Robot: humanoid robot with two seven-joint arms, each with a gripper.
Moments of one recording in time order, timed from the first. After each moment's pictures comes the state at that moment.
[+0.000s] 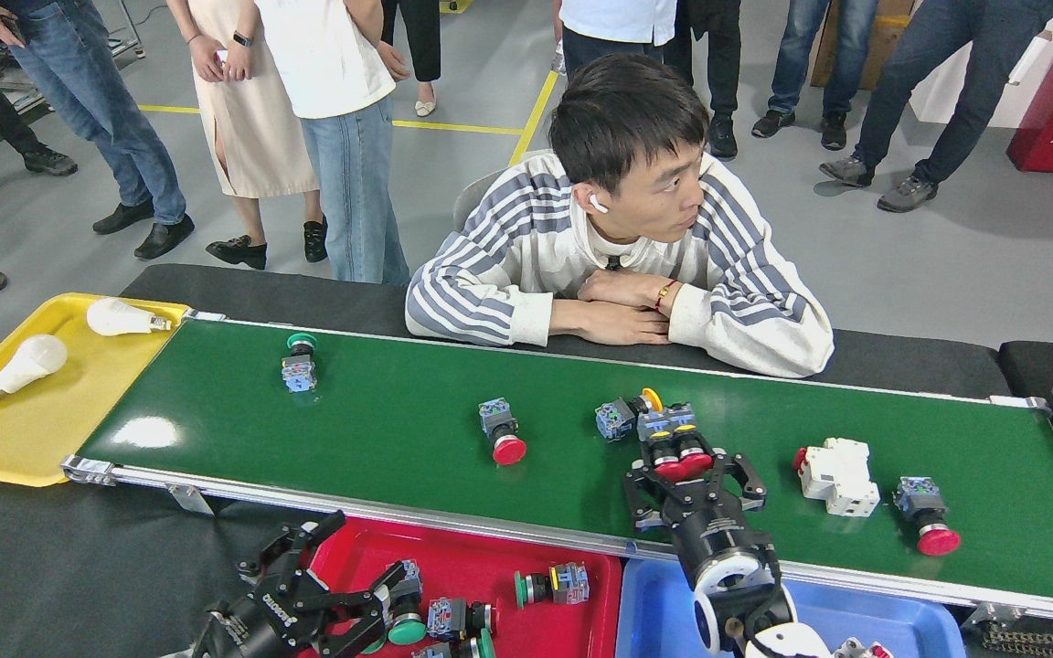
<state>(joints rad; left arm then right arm) -0.03 0.13 0.17 -1.52 -1.46 -0.55 -0.09 -0.11 0.06 0.39 -1.48 1.44 0.02 0.07</state>
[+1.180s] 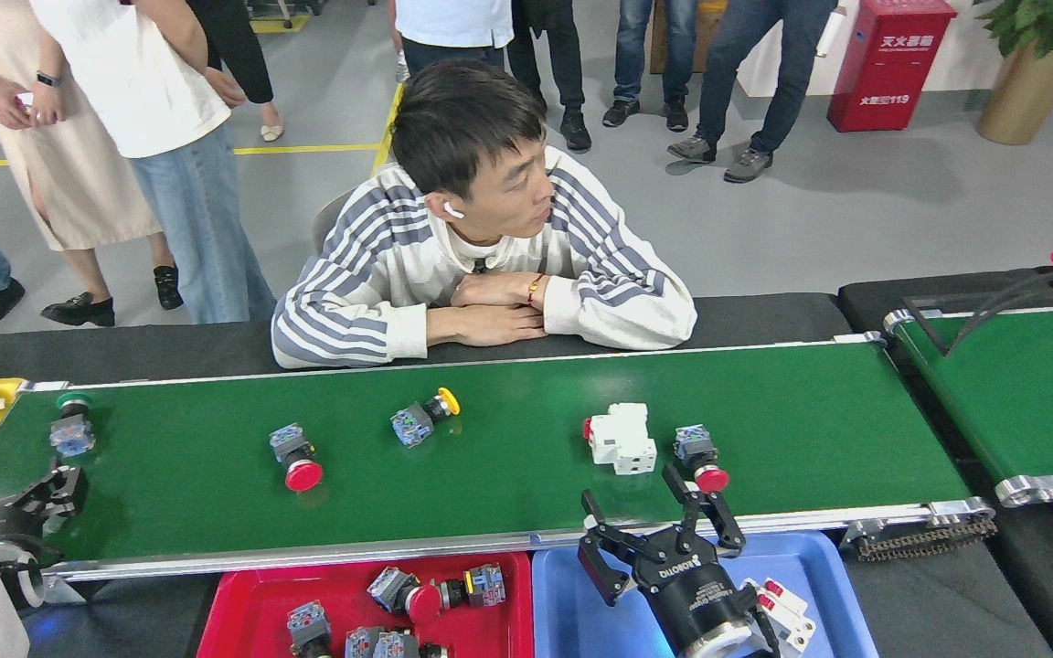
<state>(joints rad) -0.60 0.46 0.12 -0.41 -1.38 0.01 0.12 0.05 0.09 0.25 -1.58 1.44 0.01 0.00</state>
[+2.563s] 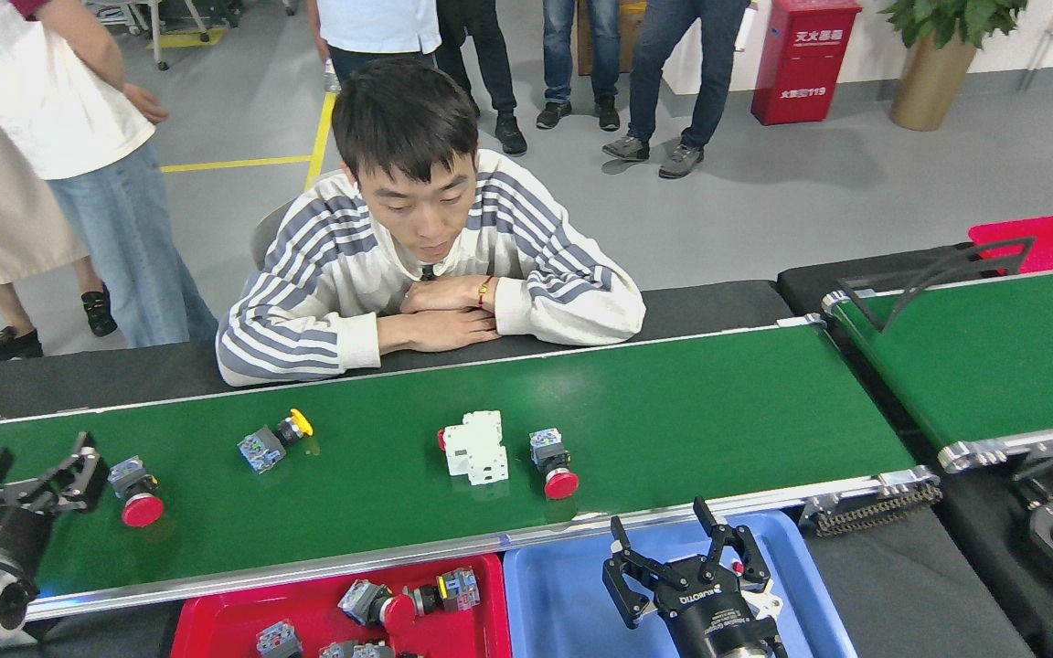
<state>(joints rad) -0.12 0.45 0.13 -1.25 -1.15 -0.24 -0.05 0.04 0.04 0.30 -1.58 1.44 0.05 0.04</state>
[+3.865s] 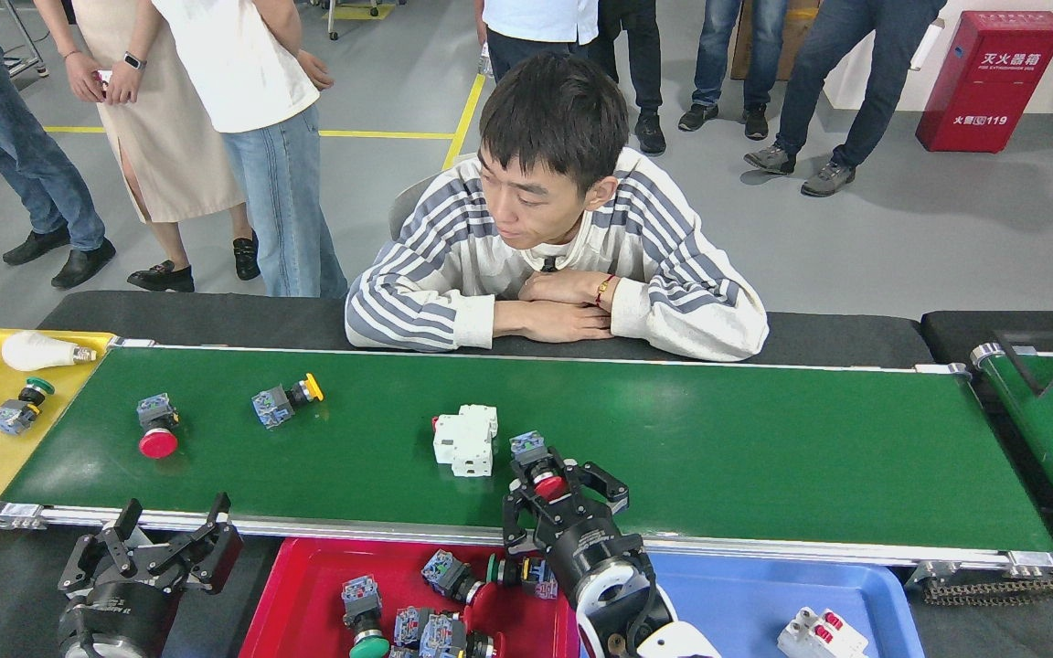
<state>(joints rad) 0.04 0.25 0.13 -1.51 -1.32 -0.08 -0.08 -0.19 0.08 0.64 -1.43 1.40 0.10 0.13</state>
